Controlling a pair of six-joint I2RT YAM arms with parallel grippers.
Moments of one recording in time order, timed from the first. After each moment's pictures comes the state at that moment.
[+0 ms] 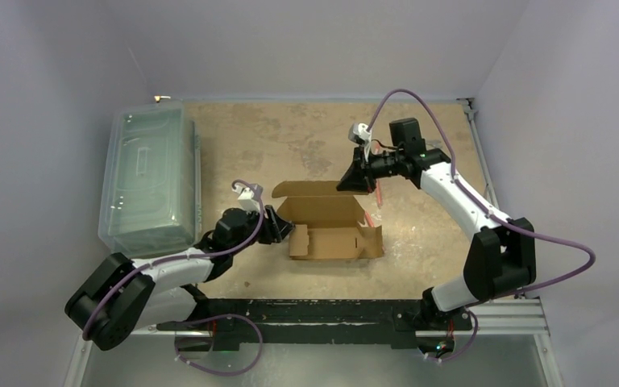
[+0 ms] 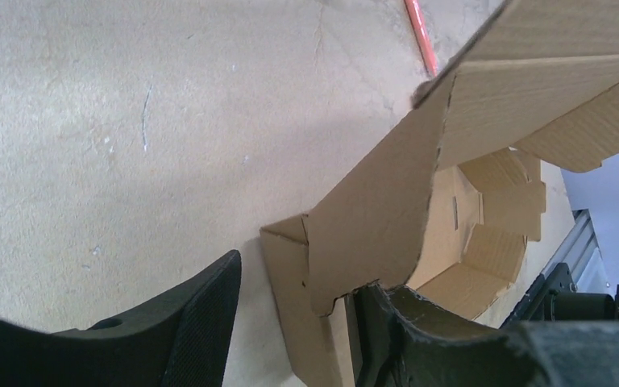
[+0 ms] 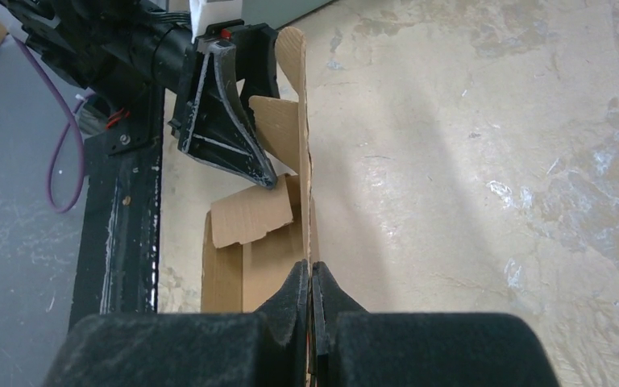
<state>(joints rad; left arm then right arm) -0.63 1.17 0.24 0.56 0.09 -0.69 0.31 1.48 1.17 -0.48 -1.05 -0.43</state>
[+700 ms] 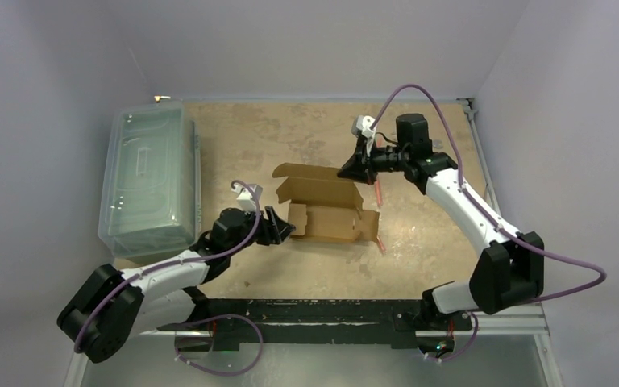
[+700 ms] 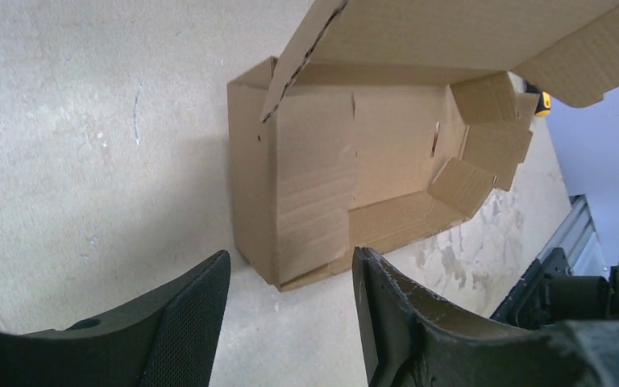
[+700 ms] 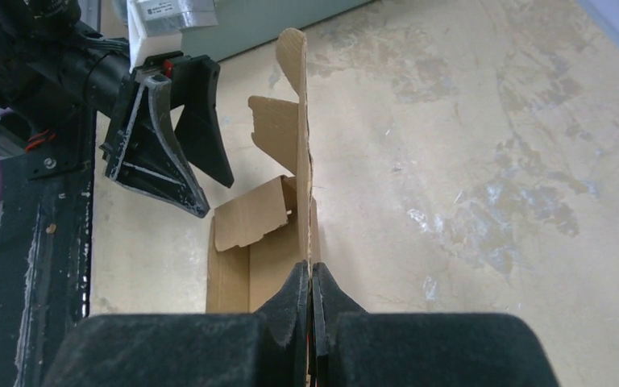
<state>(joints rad) -0.63 1.08 0.24 0.46 0.12 -0.68 0.32 1.41 1.15 -0.34 -0.93 -0.40</state>
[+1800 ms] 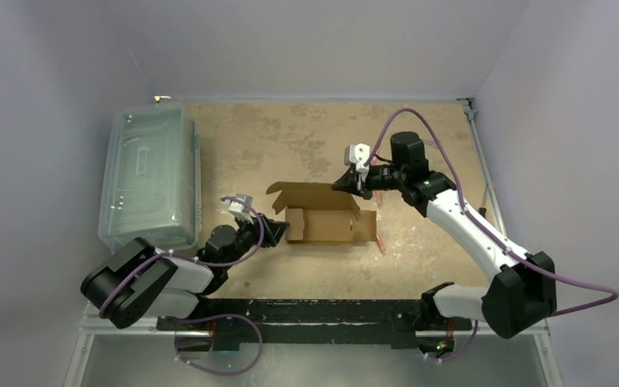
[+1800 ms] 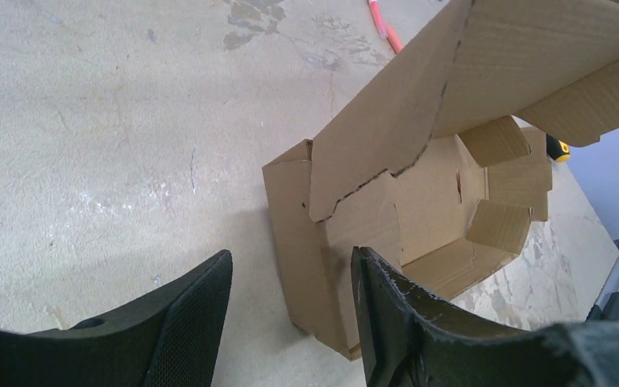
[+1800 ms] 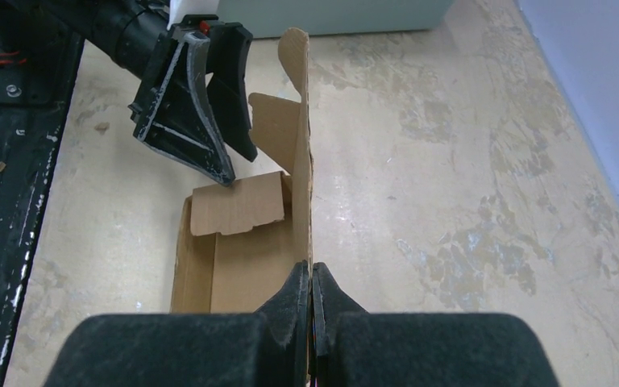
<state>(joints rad) -0.63 1.31 0.04 1.10 0.00 -0.56 0.42 1.27 1.00 -0.24 -0.88 -0.61</state>
